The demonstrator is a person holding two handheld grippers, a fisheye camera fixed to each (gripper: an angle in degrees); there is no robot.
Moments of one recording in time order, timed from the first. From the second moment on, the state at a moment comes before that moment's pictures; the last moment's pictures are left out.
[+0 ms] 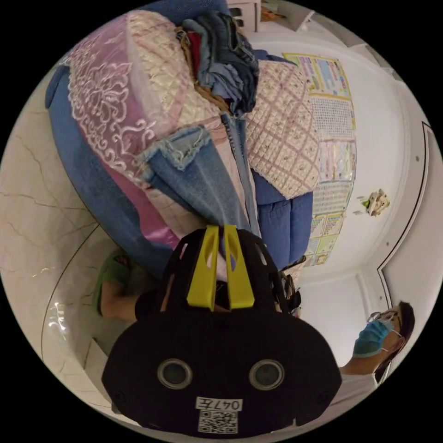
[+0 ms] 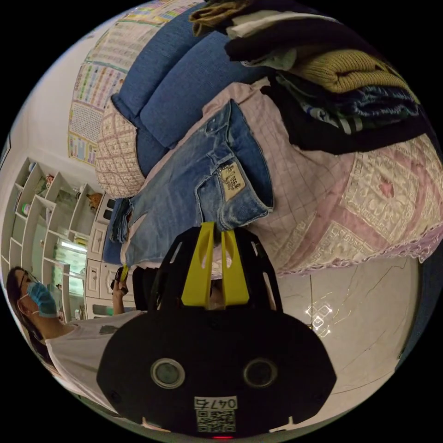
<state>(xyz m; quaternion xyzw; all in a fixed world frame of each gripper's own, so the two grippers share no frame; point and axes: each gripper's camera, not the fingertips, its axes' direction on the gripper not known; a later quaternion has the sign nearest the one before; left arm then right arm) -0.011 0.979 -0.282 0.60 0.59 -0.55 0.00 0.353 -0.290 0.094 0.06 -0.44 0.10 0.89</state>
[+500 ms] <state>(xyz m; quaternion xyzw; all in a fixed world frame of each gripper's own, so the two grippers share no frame) -0.157 1.156 -0.387 0.72 0.41 -0.54 0.16 0.381 -0.293 0.004 0.19 -0.48 0.09 0.85</state>
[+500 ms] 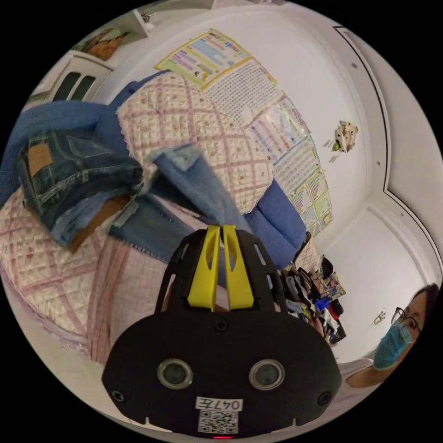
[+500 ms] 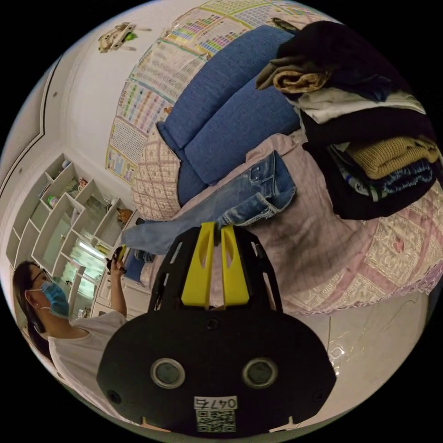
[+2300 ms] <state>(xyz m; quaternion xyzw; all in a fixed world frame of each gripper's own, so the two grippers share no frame) 0.061 0.971 -0.323 0.58 0.56 -0.58 0.14 0.408 -0.254 0.056 0.05 -0.46 0.07 0.88</state>
